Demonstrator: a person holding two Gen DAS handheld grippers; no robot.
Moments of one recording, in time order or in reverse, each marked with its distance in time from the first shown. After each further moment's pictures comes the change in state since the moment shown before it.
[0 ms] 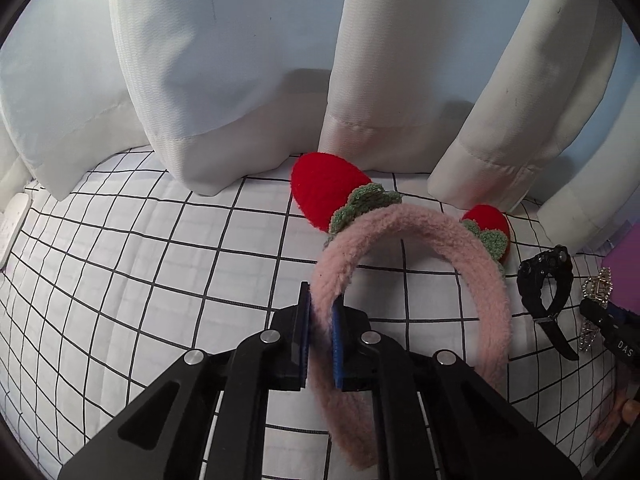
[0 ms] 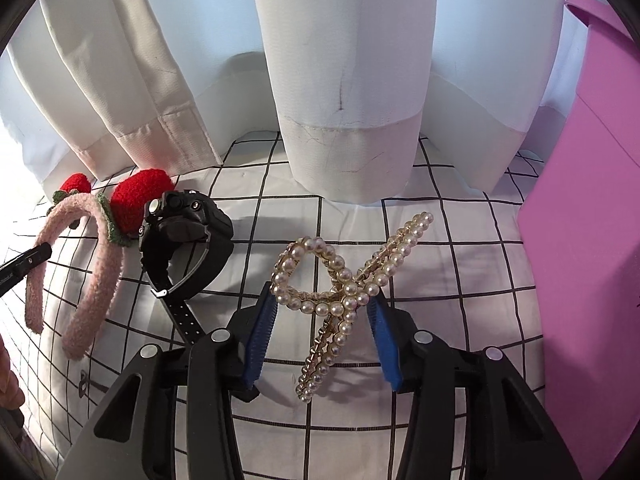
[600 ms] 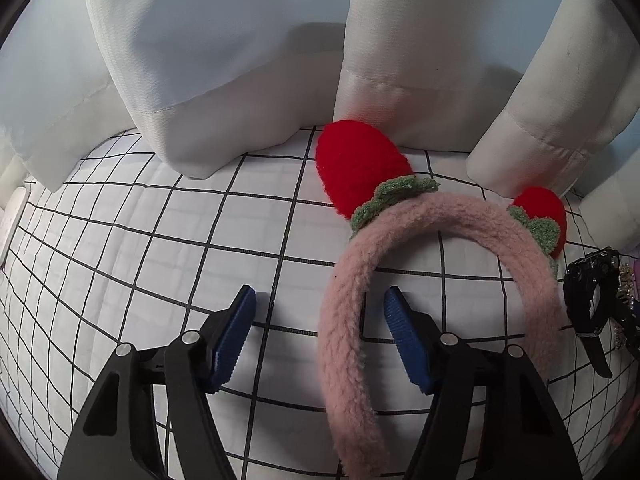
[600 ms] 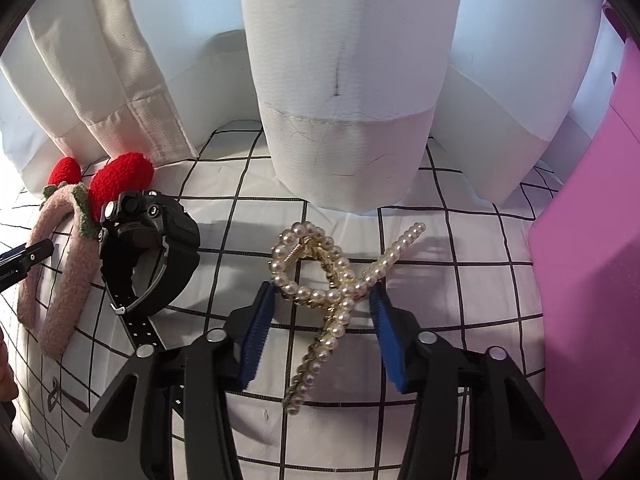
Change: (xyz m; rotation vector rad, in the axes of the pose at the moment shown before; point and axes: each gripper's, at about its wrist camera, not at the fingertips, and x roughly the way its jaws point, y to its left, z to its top) left arm 0.061 -0.009 0.019 -0.006 0.074 0.082; right arm 0.032 0.002 0.015 -0.046 0.047 -0.040
